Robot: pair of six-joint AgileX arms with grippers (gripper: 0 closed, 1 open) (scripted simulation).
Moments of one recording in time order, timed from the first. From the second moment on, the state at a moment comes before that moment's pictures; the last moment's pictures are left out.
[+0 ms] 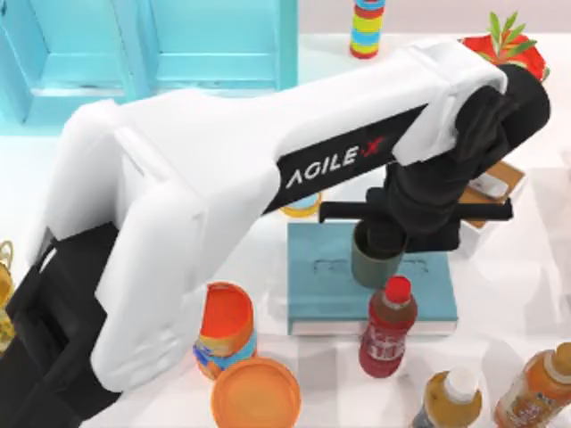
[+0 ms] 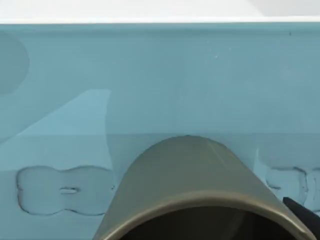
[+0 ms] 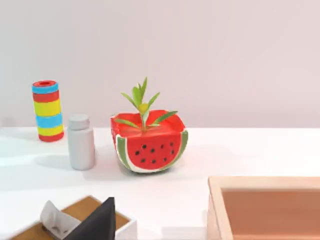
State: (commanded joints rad) left arm -0.95 2.41 2.17 -1.21 -0.16 -0.90; right arm 0.00 0.00 0.00 0.00 0.00 0.00
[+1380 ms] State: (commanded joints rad) left arm -0.71 2.11 1.97 -1.30 -0.12 -0.68; right arm 0.00 0.00 0.00 0.00 0.00 0.00
